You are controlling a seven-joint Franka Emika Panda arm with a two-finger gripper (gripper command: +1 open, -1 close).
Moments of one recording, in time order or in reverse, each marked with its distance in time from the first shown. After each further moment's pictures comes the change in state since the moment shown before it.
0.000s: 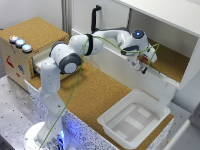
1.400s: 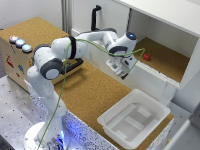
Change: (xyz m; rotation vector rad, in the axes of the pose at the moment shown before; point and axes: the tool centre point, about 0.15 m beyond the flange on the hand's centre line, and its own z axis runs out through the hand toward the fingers) arm -0.240 -0.102 -0.015 0.072 -0.576 0.003
